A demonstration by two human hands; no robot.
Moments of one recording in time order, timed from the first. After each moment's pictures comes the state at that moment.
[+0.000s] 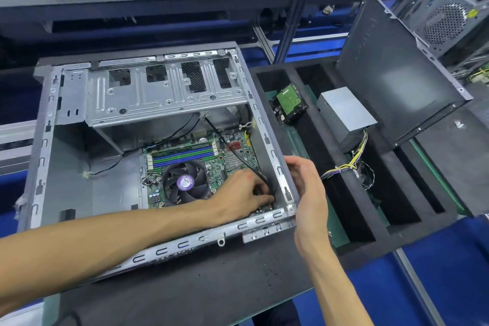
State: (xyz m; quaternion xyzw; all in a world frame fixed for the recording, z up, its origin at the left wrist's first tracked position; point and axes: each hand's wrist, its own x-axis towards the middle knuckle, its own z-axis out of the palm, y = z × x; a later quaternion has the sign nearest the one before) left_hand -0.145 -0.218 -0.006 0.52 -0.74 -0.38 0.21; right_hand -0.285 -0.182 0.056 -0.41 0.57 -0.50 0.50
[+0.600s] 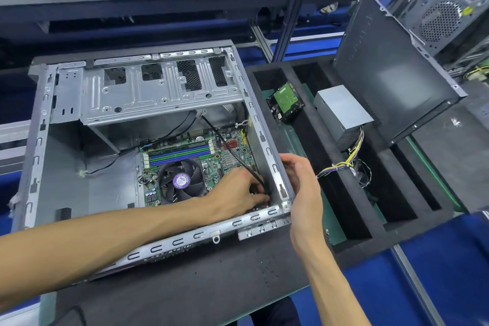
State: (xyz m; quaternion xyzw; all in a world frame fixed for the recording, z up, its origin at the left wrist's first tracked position) left_hand -0.145 -0.218 0.002 0.52 -0.74 -0.37 0.20; right_hand -0.286 -0.183 0.055 -0.41 0.57 -0.50 0.51
